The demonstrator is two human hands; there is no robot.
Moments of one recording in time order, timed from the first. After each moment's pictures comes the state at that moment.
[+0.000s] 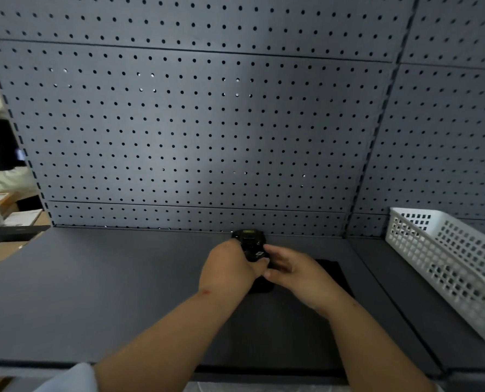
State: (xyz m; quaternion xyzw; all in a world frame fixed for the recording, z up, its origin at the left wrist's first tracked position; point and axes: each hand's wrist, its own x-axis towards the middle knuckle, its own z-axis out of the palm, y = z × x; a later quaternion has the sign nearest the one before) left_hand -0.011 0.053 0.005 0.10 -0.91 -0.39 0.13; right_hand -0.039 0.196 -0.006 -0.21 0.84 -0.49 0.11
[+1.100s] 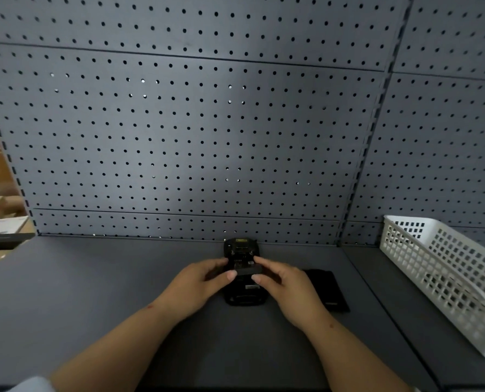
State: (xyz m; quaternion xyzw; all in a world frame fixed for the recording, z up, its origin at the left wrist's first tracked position) left_hand -0.014 0.000 -0.020 -0.05 -0.87 -0.48 0.05; right_hand -0.043 0.189 -0.019 -0.22 0.86 -0.46 -0.02
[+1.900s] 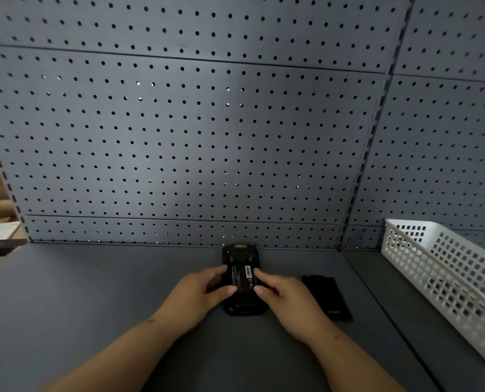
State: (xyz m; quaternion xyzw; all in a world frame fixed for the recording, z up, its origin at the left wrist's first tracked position) left_hand -0.021 -0.001 -0.033 -0.05 -0.87 -0.49 0.06; right_hand -0.045 0.189 -0.022 -0.23 0.87 -0.43 0.01
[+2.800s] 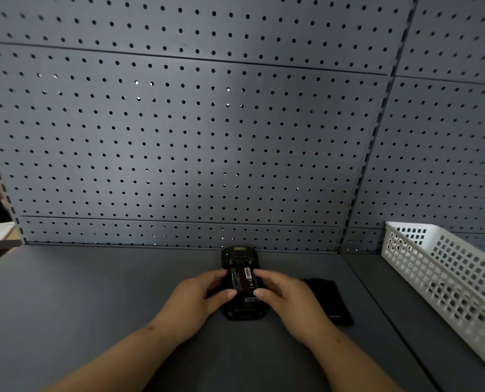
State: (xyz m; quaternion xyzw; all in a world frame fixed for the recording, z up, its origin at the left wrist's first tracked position) left_hand -0.025 -0.003 -0.040 -0.06 -0.87 -0.48 0.09; right_hand -0.051 0.189 -0.027 -0.21 0.85 -0.49 0.01
